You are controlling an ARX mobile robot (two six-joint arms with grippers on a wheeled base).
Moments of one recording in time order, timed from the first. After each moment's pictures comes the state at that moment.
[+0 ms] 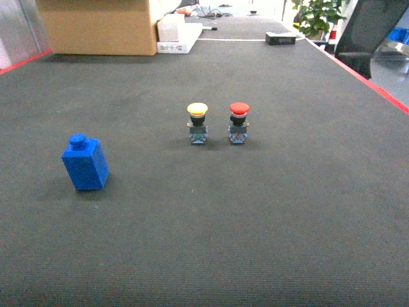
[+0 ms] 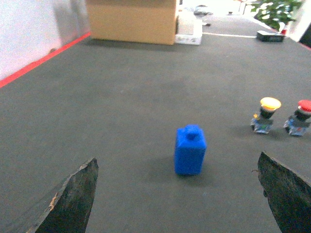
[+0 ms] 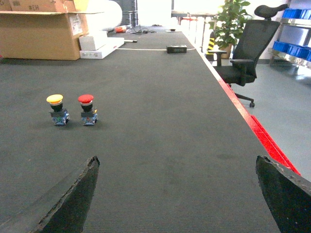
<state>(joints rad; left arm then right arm) -0.15 0.90 0.13 0.69 -0.24 -0.07 0.00 0.00 0.01 0.00 0.00 0.00</state>
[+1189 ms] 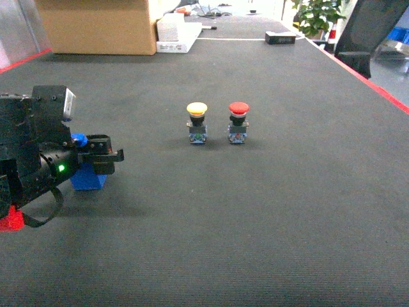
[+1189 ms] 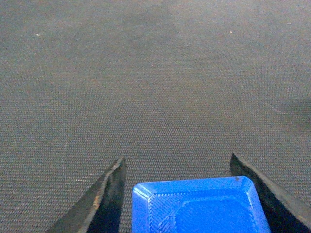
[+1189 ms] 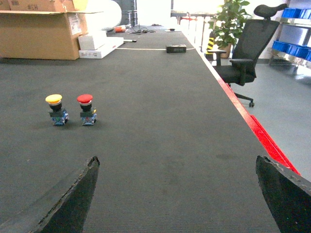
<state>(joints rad) -0.10 2.21 0.92 0.97 -0.11 -0.05 0.00 0.00 0.01 0.00 0.00 0.00</state>
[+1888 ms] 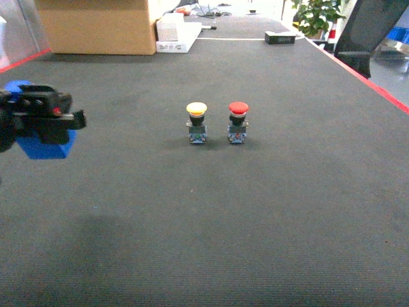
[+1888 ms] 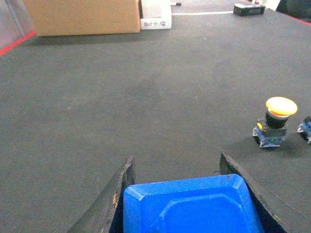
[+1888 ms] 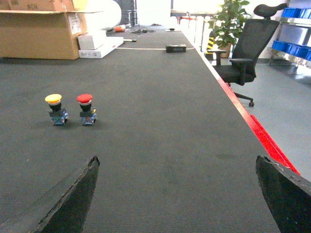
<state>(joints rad) -0.13 1.75 0.58 1.06 -0.10 0.01 0.00 0.00 0.01 -0.01 0.00 0.00</state>
